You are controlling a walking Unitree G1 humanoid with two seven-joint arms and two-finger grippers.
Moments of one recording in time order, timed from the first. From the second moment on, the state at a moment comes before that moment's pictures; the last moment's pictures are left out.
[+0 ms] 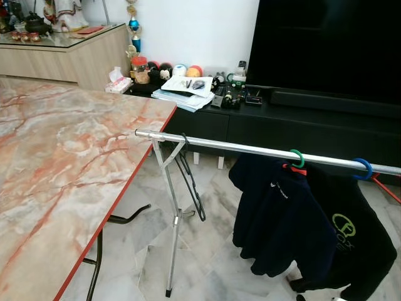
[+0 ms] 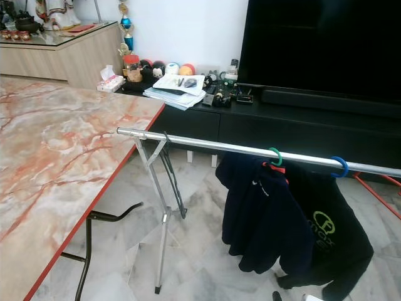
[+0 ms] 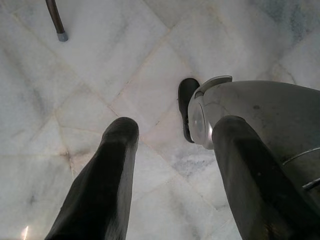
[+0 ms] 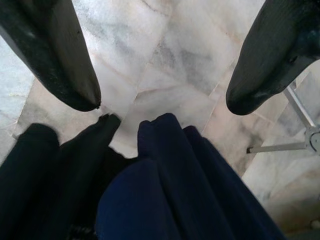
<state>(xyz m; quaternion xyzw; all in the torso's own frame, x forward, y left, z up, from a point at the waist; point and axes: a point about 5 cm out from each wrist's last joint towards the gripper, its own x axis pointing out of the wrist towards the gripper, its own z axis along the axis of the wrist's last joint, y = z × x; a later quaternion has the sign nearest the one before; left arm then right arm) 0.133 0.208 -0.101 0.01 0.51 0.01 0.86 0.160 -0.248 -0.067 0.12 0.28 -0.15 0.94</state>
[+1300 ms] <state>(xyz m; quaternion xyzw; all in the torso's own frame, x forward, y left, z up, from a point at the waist) 0.137 0.215 -0.097 0.03 0.49 0.03 0.87 0.219 -0.234 0.037 0.08 0.04 -0.11 0.99</state>
